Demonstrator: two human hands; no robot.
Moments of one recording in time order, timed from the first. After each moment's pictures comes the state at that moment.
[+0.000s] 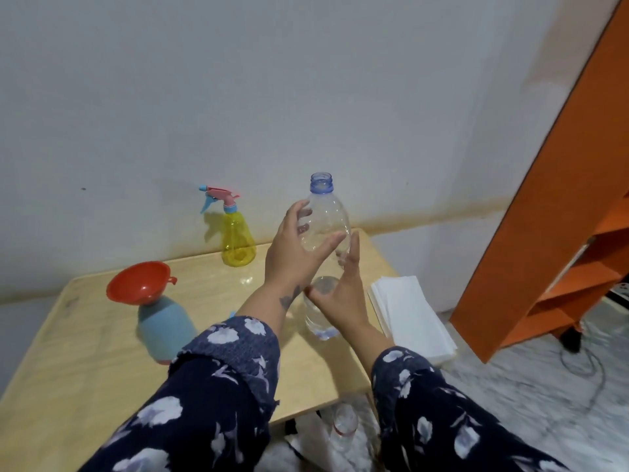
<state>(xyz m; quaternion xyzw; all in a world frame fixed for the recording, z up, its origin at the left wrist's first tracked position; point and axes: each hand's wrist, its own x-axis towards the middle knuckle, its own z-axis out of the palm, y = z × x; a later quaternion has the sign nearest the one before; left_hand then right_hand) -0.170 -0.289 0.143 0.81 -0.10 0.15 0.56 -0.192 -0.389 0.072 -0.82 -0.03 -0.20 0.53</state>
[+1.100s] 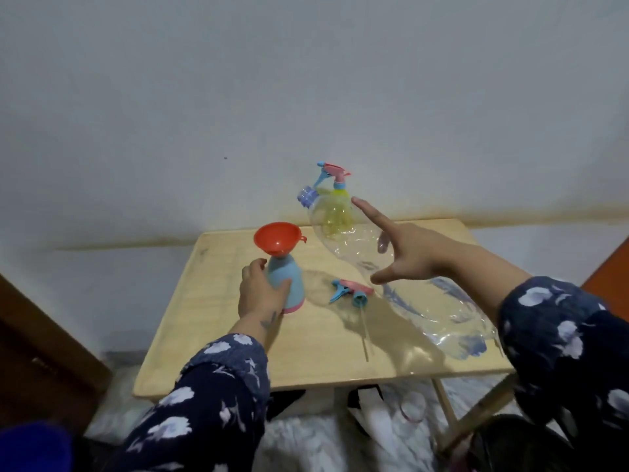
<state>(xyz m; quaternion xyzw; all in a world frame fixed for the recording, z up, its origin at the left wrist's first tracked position) -0.239 -0.063 0.053 0.88 0.22 0.11 0.41 -0.211 -0.320 0.179 -0.94 -0.28 0.06 0.16</state>
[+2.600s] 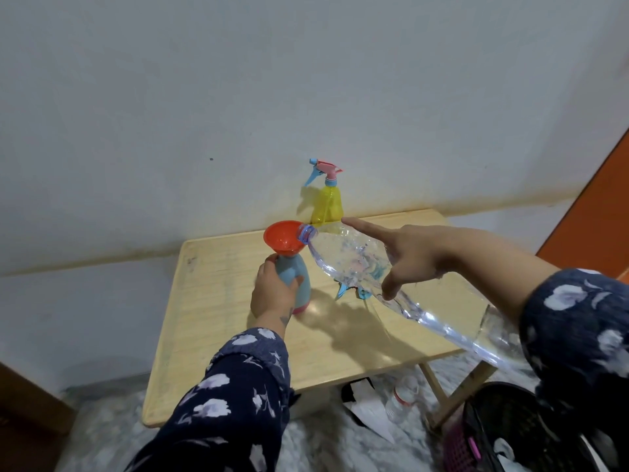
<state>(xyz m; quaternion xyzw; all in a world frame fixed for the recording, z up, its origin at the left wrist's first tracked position) -0.220 -0.046 0.038 0.88 0.16 0.09 0.45 -0.261 -0.259 0.210 -0.97 -0.15 0.19 0.06</state>
